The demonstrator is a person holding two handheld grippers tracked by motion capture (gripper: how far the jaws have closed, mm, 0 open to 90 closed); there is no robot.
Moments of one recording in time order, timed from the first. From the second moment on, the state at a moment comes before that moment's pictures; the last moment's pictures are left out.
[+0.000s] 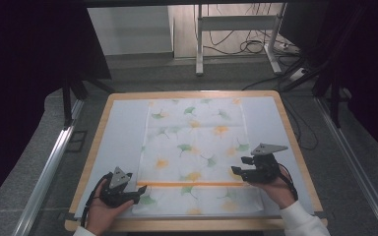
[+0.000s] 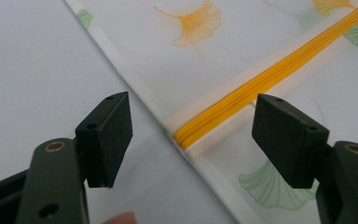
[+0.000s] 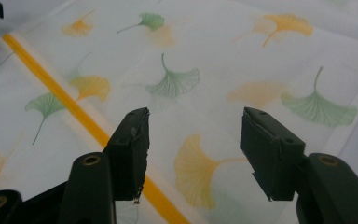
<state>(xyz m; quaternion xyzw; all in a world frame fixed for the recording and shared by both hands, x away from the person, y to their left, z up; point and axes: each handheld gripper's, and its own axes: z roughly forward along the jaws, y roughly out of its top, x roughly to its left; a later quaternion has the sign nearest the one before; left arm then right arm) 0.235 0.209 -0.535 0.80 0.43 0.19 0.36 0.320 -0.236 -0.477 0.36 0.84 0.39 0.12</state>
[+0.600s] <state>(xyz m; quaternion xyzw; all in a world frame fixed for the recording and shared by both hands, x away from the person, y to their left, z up) 0.240 0.205 -0.532 0.80 0.42 0.19 0.37 0.295 -0.256 -0.490 0.37 0.84 0.38 0.09</state>
